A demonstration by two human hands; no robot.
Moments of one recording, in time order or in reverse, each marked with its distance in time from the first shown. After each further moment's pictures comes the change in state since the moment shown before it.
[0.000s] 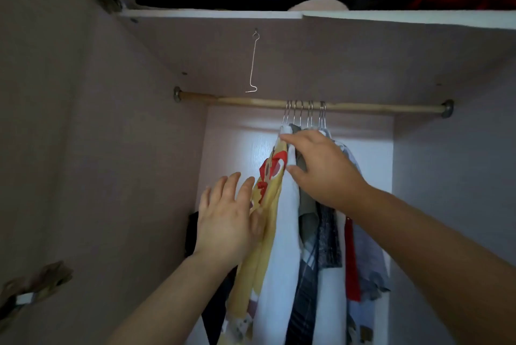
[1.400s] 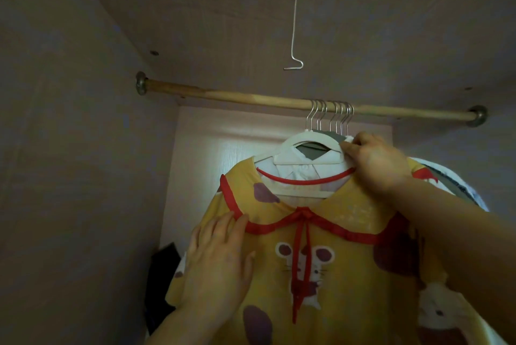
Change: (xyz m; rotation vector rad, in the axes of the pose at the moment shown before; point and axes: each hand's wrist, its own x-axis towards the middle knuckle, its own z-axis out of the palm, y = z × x) left_hand 0.076 -0.099 0.129 -0.153 -0.098 0.090; right_hand 0.106 0.136 0.090 -0.709 -0.001 0.262
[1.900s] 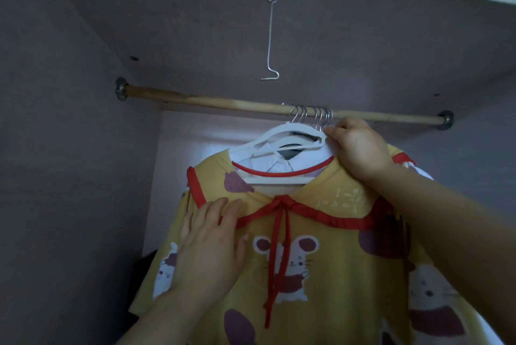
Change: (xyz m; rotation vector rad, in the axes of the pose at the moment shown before) left_hand 0.019 0.010 -0.008 0.065 0.293 0.134; right_hand 0.013 0.011 -0.022 0.182 0.223 -0.017
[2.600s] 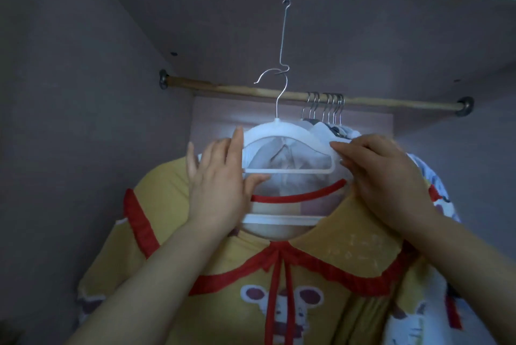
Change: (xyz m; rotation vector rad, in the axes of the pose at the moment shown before) left_hand 0.013 0.015 -0.075 0.032 0.187 -0.113; right_hand -0.102 -0.047 -0.073 0.329 0.298 -0.227
